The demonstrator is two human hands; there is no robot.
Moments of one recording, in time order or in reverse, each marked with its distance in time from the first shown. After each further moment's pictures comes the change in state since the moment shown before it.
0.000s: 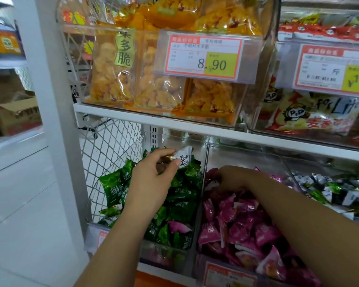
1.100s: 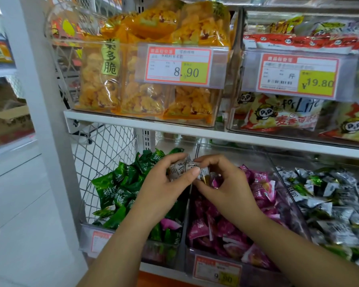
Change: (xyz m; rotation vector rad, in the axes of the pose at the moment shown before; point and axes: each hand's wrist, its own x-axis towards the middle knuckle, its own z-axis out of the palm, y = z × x) left_hand -0.018 0.022 0.019 -0.052 -0.252 -0.011; right_hand -0.087 -0.045 0.039 0.735 0.973 -0.512
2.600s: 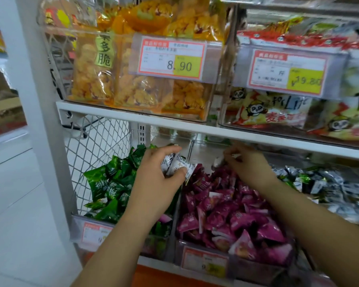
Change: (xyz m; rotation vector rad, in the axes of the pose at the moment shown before) left_hand -0.011 0.008 0.007 0.152 0.128 0.092; right_hand 0.033 0.055 -0.063 -0.498 -0.093 0.324
